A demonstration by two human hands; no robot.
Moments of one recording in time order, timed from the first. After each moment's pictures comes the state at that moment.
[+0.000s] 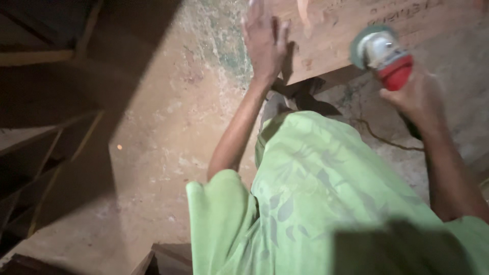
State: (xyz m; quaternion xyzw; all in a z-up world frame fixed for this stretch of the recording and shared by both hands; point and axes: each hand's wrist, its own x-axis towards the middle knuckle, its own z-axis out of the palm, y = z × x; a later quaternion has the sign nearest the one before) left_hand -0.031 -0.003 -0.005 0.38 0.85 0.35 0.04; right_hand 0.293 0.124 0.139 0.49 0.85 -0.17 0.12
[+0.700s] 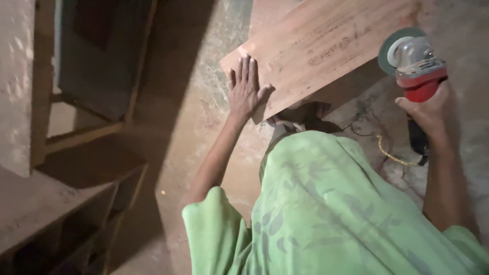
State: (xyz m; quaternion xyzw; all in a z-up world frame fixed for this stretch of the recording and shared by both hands) left_hand -0.017 0.027 0.054 0.59 0.78 0.09 0.16; right_hand 0.425 0.168 0.143 0.62 0.72 -0.29 -0.10
